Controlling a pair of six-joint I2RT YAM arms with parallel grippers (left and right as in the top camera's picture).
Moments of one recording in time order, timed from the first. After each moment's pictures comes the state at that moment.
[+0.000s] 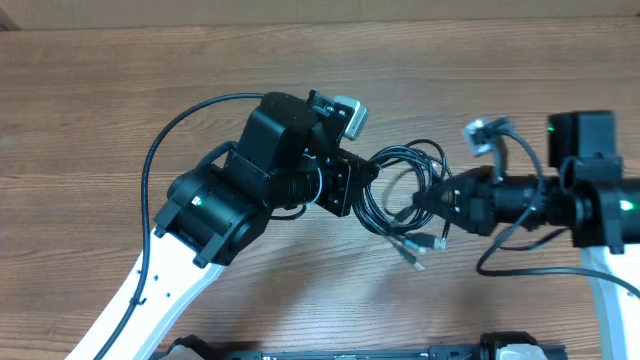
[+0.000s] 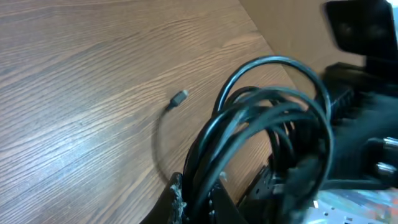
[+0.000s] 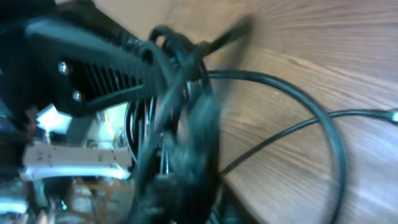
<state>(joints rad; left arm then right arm) -0.65 1.31 1.48 -0.82 0.43 -0.39 0.05 1.18 1.38 -1.34 -1.00 -0.17</state>
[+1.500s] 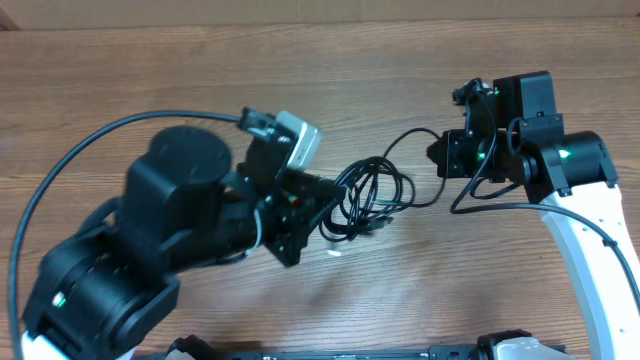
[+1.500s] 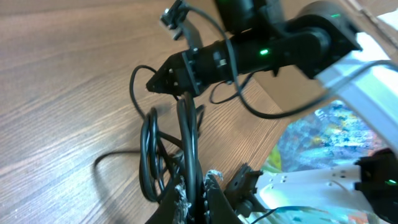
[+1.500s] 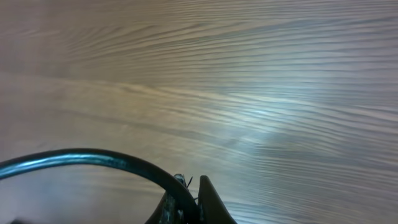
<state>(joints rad) -0.65 1.15 1.74 -1.11 0.41 -0.36 0.16 1.36 1.38 -1.06 -0.29 0.19</state>
